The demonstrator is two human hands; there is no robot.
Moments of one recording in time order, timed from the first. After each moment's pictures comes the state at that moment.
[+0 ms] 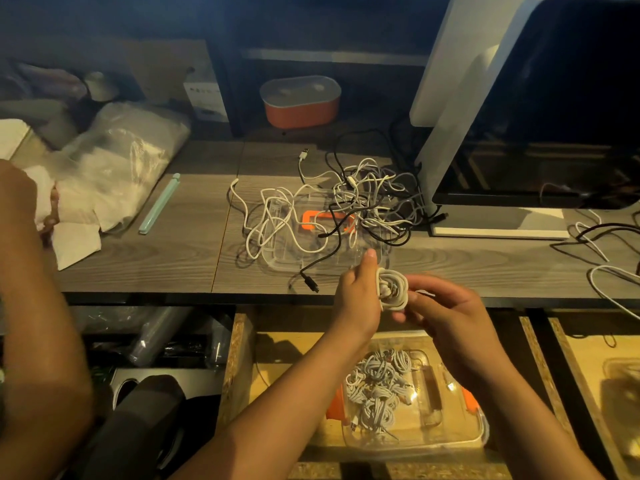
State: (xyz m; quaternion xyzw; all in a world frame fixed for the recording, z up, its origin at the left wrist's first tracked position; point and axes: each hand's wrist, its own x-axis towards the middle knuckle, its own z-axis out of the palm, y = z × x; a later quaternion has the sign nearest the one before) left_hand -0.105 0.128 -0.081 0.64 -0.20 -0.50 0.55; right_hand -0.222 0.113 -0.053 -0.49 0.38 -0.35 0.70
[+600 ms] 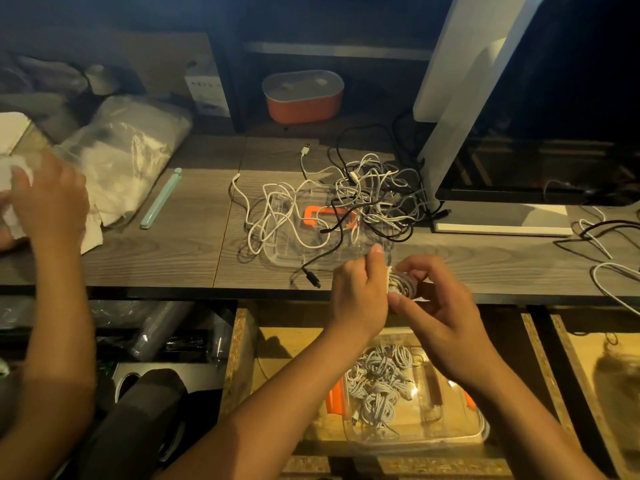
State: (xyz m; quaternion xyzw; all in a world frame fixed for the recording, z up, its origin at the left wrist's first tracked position) left_hand -0.099 0.135 -0.060 0.69 -0.40 -0.33 0.51; right_hand -0.217 0.116 -0.056 -0.76 0.35 -0.32 0.44
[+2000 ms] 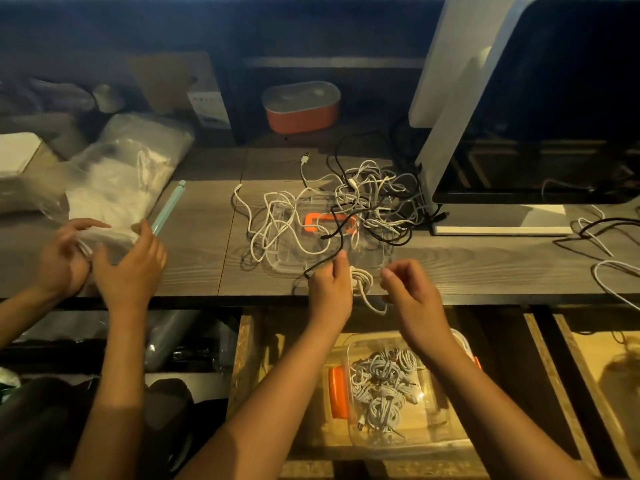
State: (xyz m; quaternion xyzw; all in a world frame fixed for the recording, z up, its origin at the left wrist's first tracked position) left_hand -0.073 0.120 -0.111 0.73 -0.30 -0.36 0.50; right_hand -0.188 0.107 -0.089 -0.64 0.46 -0.34 0.52
